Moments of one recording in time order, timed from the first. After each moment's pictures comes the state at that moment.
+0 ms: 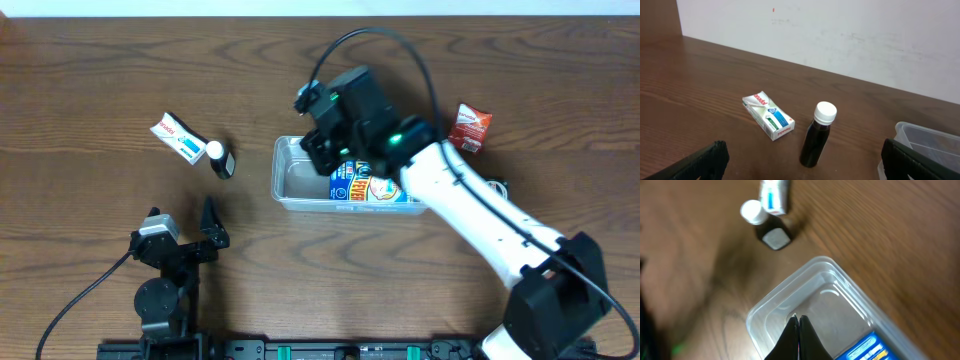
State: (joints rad) left arm 0.09 0.01 0.02 -0.11 0.00 -0.23; right arm 0.66 1.75 1.43 -0.54 -0.29 0.09
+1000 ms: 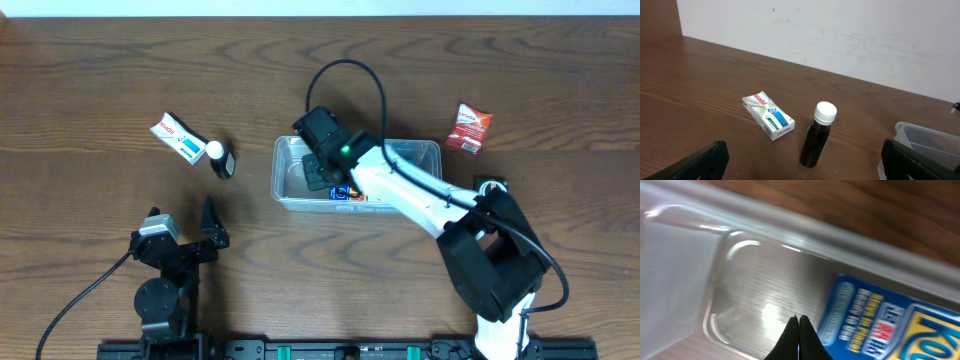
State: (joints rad) left arm 0.09 0.01 0.02 -0.11 0.00 -0.23; right arm 0.71 2.00 1.43 -0.63 0.04 0.48
